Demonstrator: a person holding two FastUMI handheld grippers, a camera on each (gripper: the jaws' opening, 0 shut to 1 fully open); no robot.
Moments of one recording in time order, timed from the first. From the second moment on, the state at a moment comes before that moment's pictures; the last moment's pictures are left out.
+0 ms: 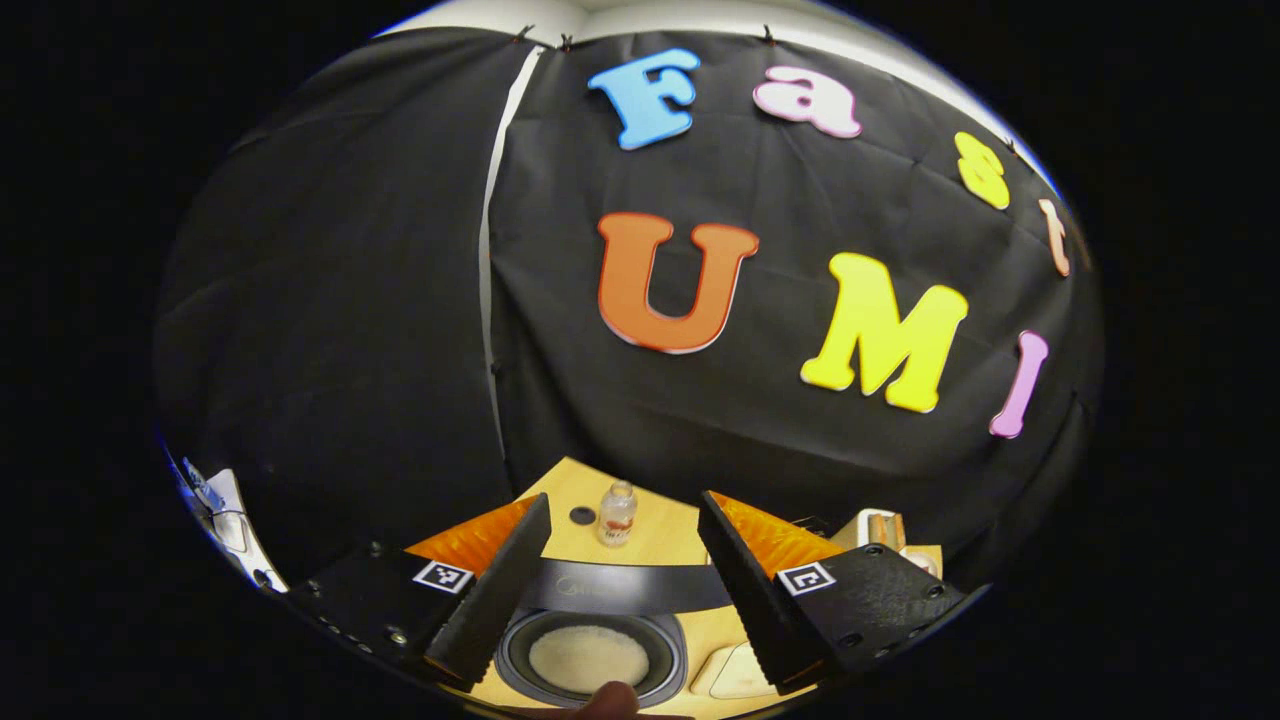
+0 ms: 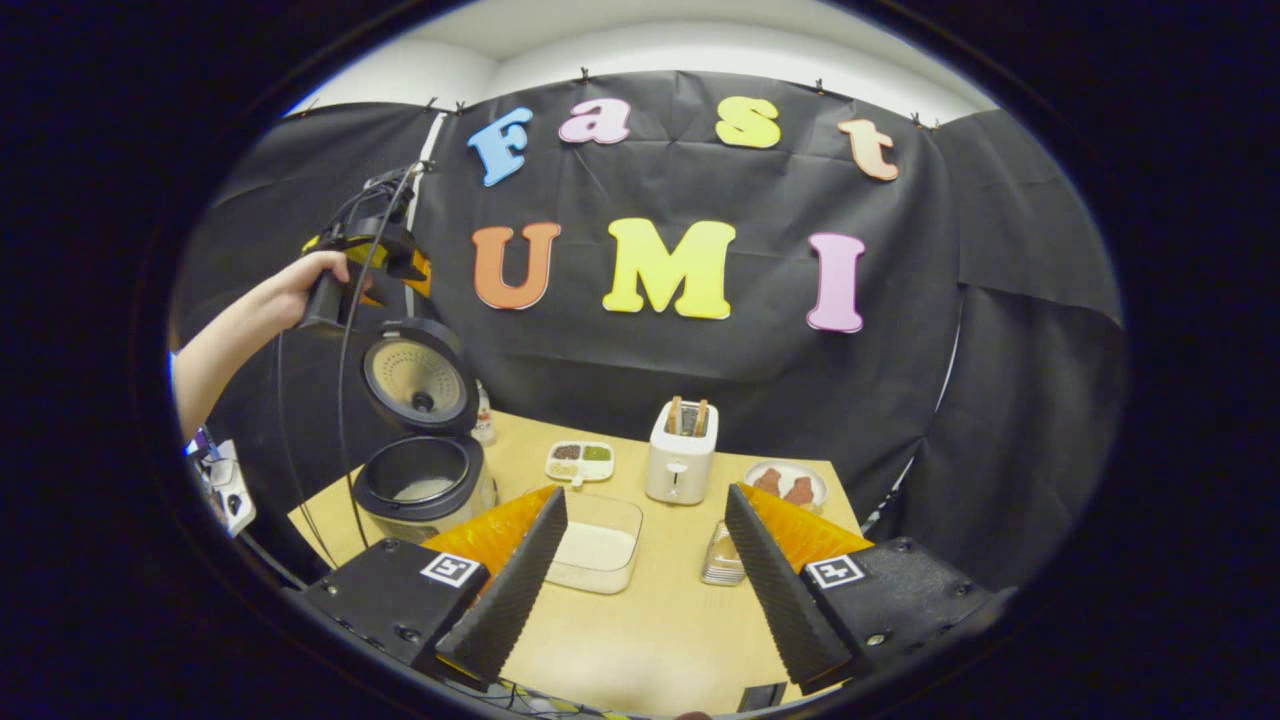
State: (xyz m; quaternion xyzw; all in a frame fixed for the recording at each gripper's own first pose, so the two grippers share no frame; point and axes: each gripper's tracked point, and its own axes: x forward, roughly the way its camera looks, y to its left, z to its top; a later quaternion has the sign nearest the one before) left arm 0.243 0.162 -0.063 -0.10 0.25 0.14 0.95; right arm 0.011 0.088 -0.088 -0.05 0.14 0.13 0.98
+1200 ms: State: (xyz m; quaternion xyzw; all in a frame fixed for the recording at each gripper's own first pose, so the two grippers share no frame) left arm 0.107 0.104 -0.247 -0.08 0.44 0.09 0.89; right arm -0.002 0.101 -0.132 -0.03 0.21 0.16 0.96
